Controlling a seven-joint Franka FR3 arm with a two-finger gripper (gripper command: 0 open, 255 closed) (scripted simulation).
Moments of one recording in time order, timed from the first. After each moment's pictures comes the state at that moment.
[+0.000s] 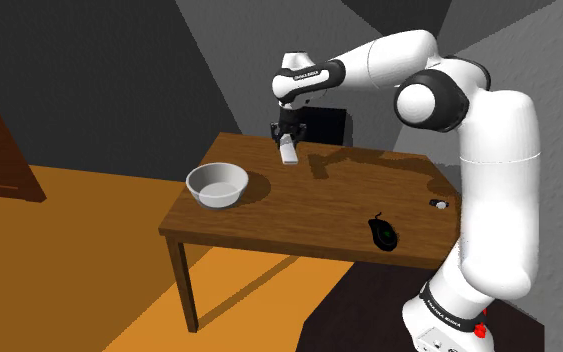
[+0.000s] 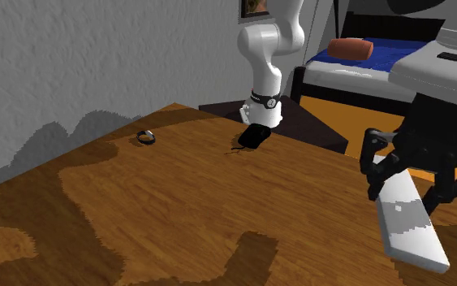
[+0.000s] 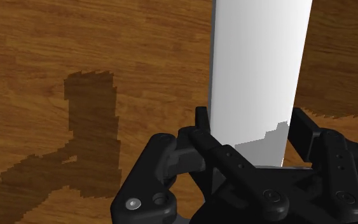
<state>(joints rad) 0.02 0.47 -0.22 -1.52 0.09 1.98 0.48</state>
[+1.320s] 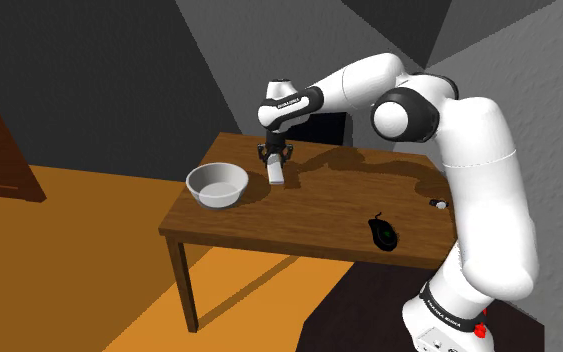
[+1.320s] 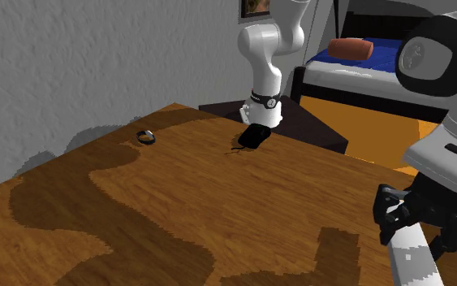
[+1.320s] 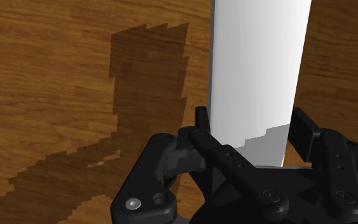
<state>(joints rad) 0.05 0.62 -0.19 -1.51 0.11 2.12 0.53</state>
